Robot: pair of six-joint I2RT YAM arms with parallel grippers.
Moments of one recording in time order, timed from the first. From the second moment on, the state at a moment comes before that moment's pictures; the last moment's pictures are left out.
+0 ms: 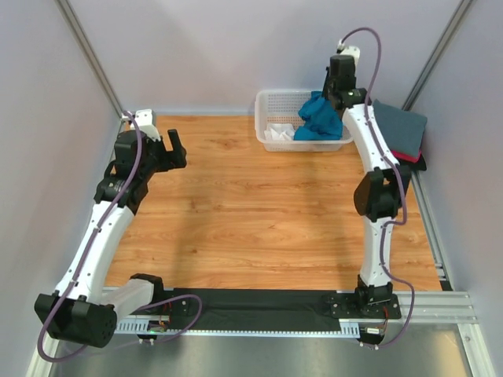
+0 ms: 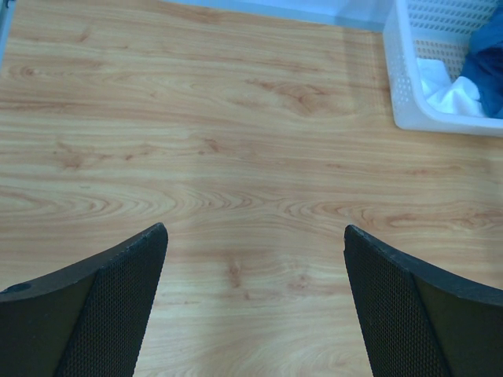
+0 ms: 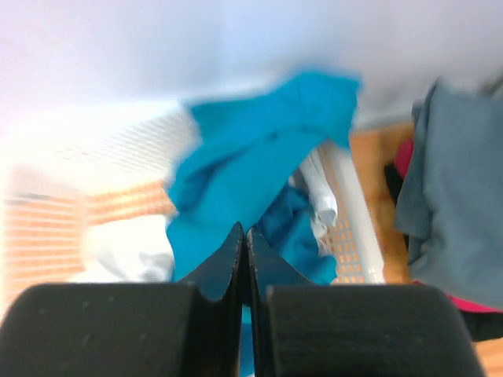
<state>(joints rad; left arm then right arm) -0.17 1.09 1.12 -0.45 -0.06 -0.23 0.18 2.27 2.32 -0.54 0.35 0.23</state>
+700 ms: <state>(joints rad) -0.17 0.77 1.09 -0.37 0.02 -0.18 0.63 1.29 1.89 -0.55 0.13 0.19</state>
